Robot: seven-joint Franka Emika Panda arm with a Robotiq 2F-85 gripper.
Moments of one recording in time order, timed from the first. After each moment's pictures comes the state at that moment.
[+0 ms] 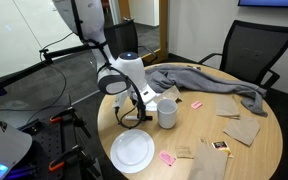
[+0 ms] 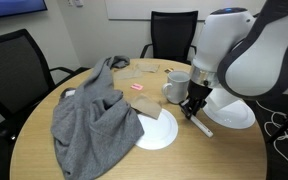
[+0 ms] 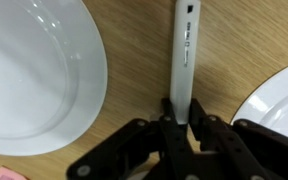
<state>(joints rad) 0.04 0.76 -0.05 -2.29 0.22 3.13 0.37</state>
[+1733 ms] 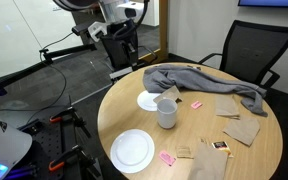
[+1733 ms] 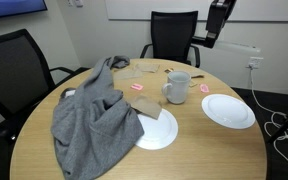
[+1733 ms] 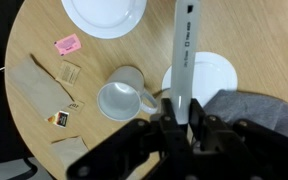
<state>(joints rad) 0.09 -0.04 -0.08 -2.49 -0.16 2.56 0.23</state>
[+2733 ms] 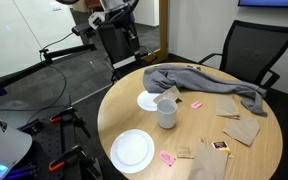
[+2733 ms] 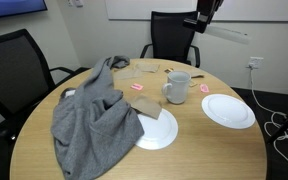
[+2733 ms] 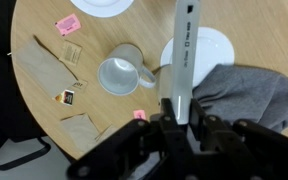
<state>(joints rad) 0.05 -0.08 -0.01 -2.46 -0.25 2.57 0.38</state>
